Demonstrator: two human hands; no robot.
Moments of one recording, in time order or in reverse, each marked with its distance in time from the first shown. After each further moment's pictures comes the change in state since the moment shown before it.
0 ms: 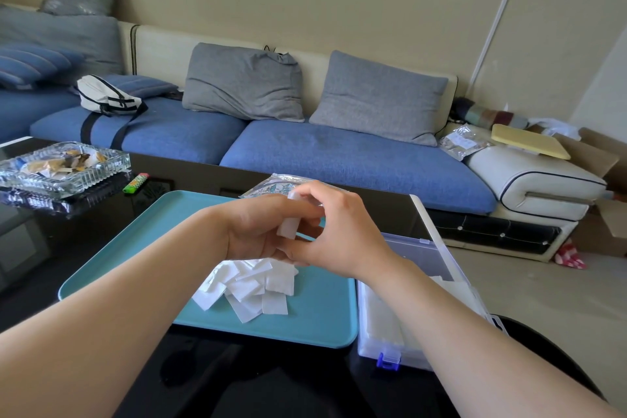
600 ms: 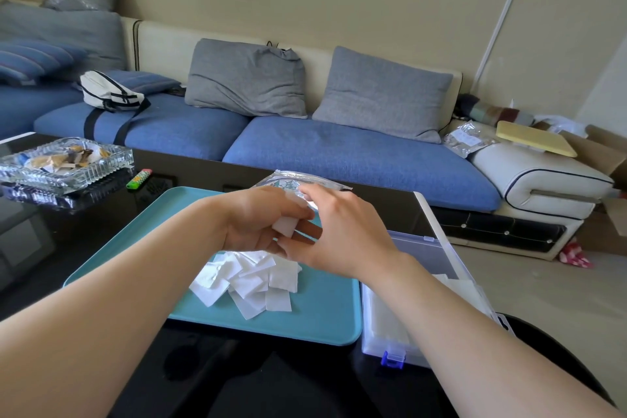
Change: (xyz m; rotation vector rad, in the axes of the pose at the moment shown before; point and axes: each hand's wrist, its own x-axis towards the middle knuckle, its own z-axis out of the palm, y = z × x) left_hand 0.008 -0.002 -0.019 0.103 0.048 -0.033; right_hand -0.001 -0.004 0.002 -0.385 -0.079 0.013
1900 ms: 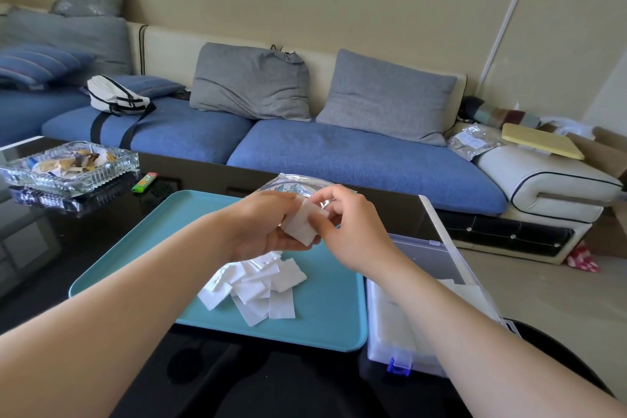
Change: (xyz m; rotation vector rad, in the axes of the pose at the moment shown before) left_hand 0.008 -0.011 0.003 -0.203 0.170 0.089; right_hand 0.007 0.018 0.016 0.571 0.021 0.245
